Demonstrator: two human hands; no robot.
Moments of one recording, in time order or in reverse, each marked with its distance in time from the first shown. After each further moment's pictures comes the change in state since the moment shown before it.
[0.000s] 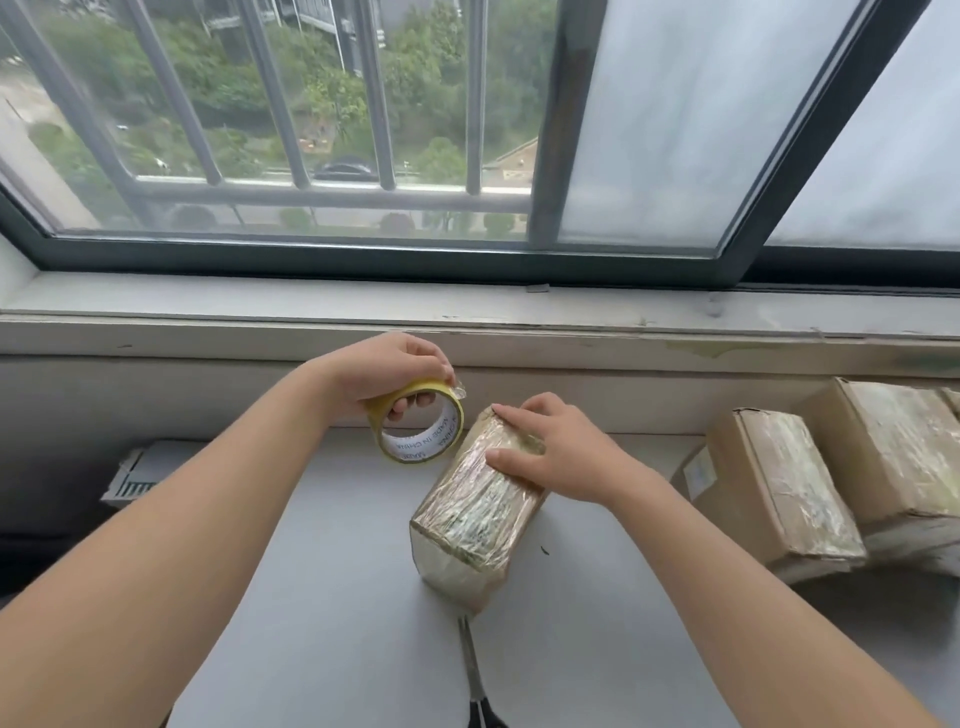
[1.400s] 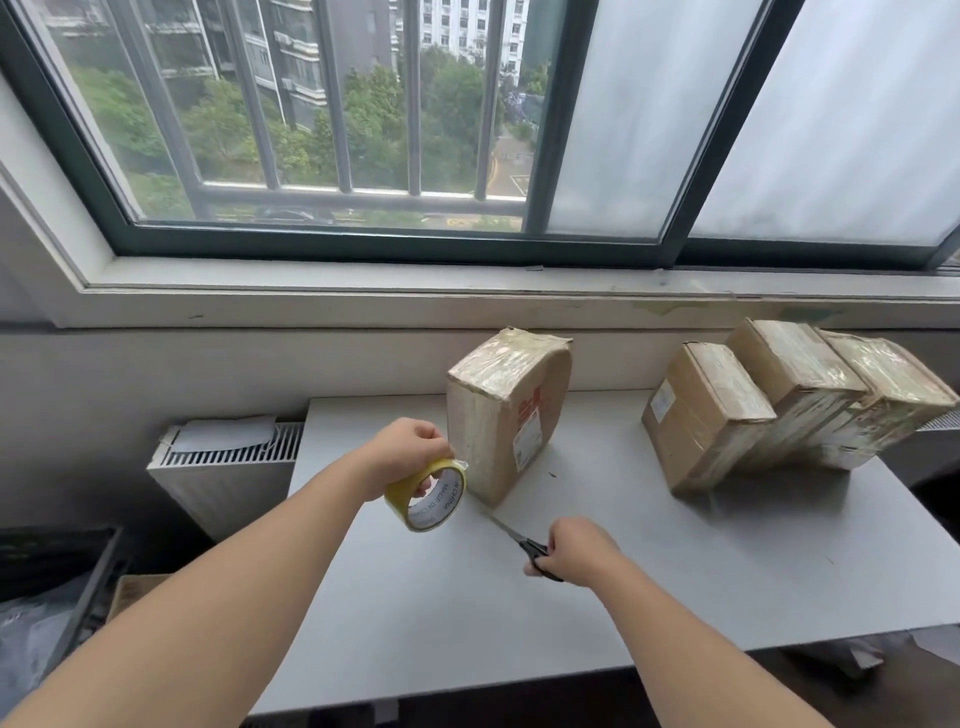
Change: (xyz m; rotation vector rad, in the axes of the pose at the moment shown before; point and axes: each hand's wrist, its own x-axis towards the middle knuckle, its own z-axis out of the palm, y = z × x) left_hand -0.134 -0.147 0.072 -0.096 0.074 -0.021; right_hand -0.144 -0.025 0.193 -0.169 -0.121 0.486
